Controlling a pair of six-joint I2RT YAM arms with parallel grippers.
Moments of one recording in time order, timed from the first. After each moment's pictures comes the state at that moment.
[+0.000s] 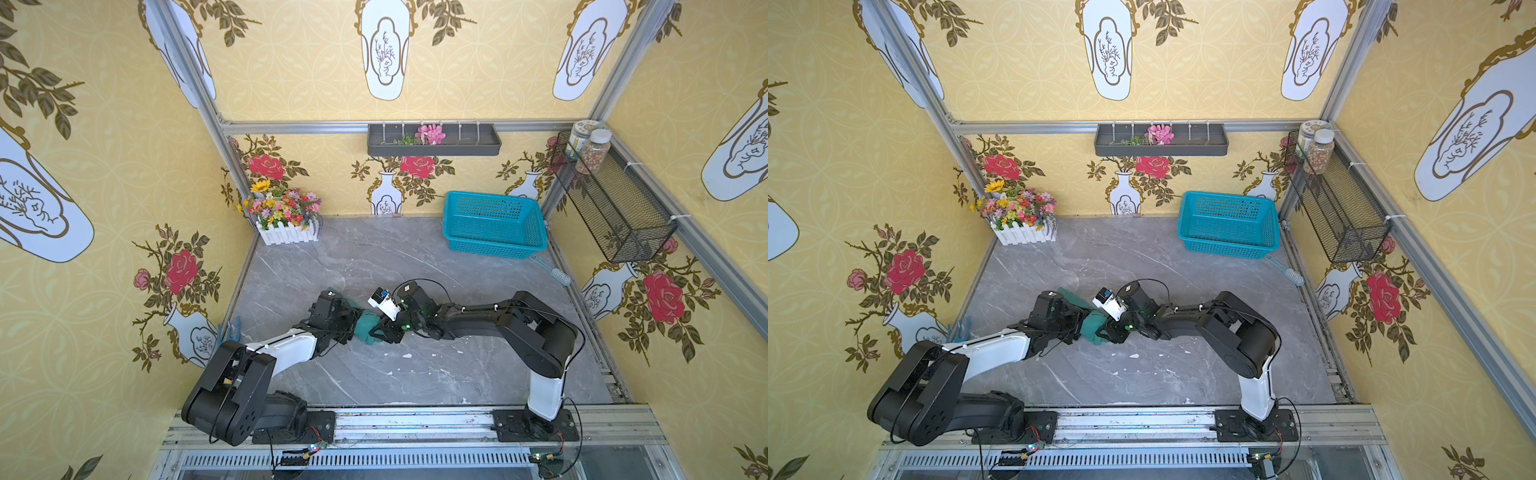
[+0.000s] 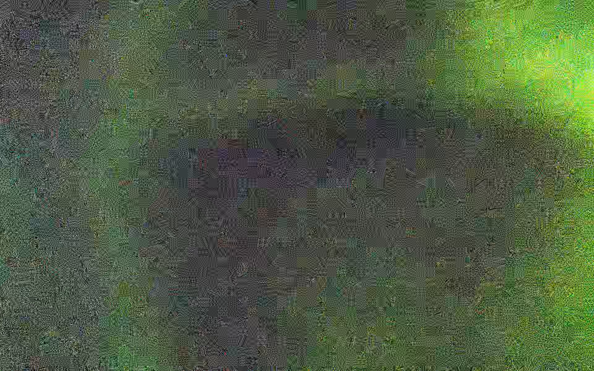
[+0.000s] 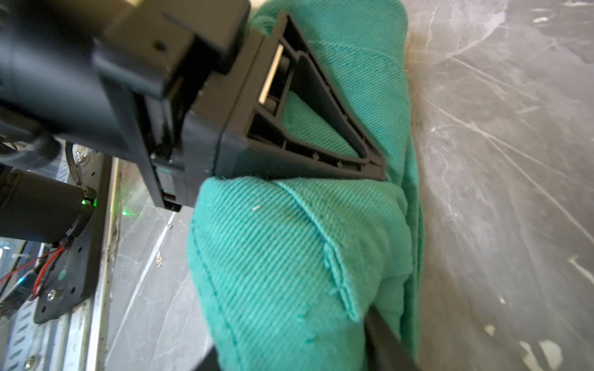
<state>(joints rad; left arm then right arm) -0.38 1.38 0.41 0.10 0.21 -1.49 0.85 1.88 0.96 0.19 -0.46 0.08</state>
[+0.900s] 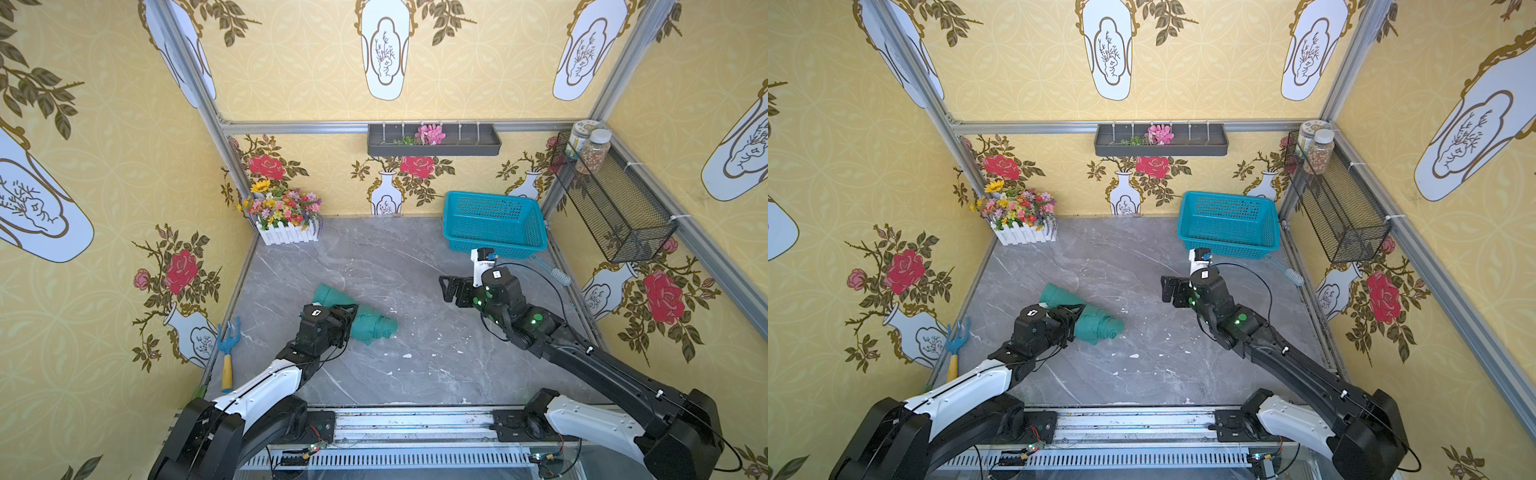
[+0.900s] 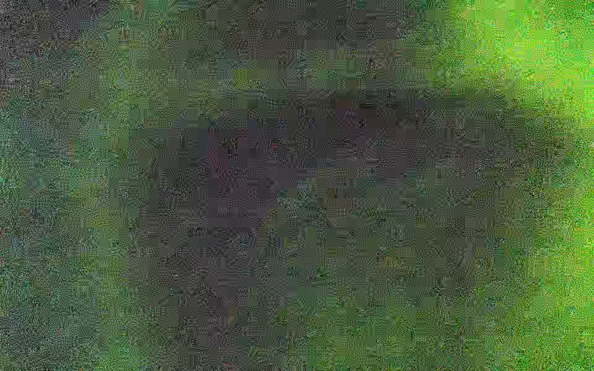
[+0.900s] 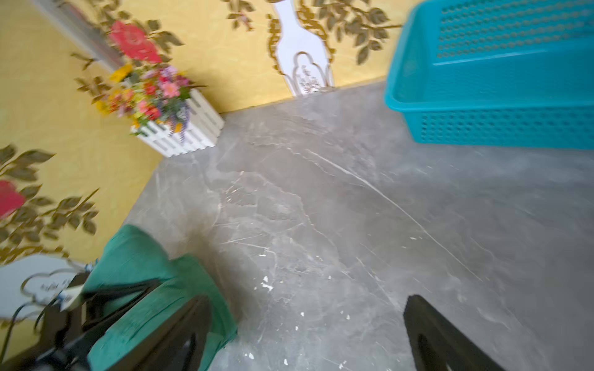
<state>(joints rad) -0.39 1.01 0.20 0.32 0.14 -1.53 0.58 1.06 0.80 -0.27 0.18 0.58</state>
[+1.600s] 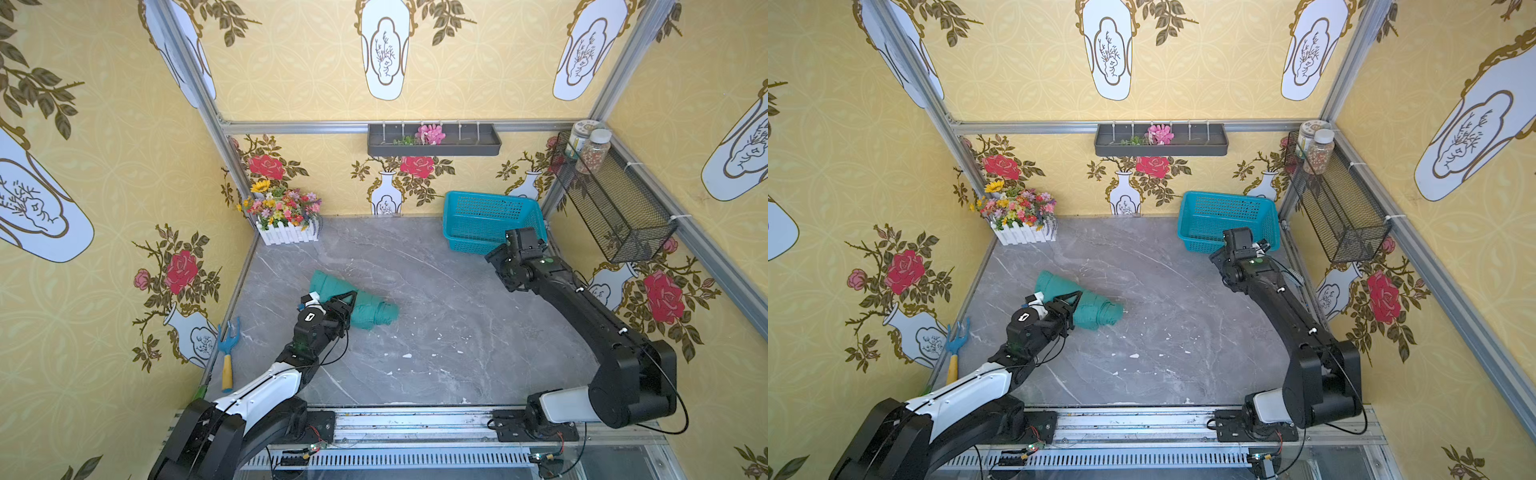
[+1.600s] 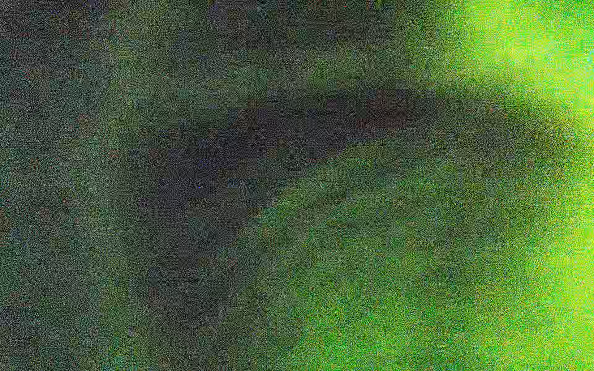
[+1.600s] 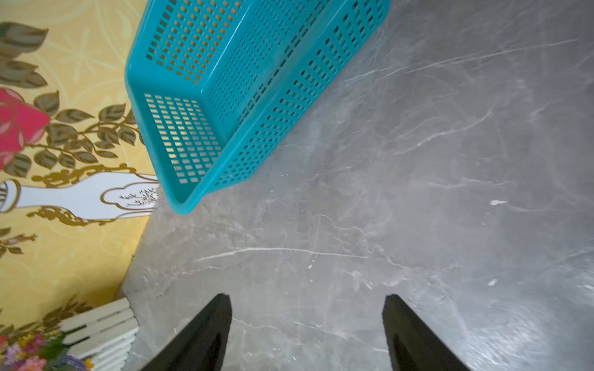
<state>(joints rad) -0.39 1.02 0.19 0.56 0.13 -1.52 0.16 1.45 1.16 -0.59 0.11 1.10</state>
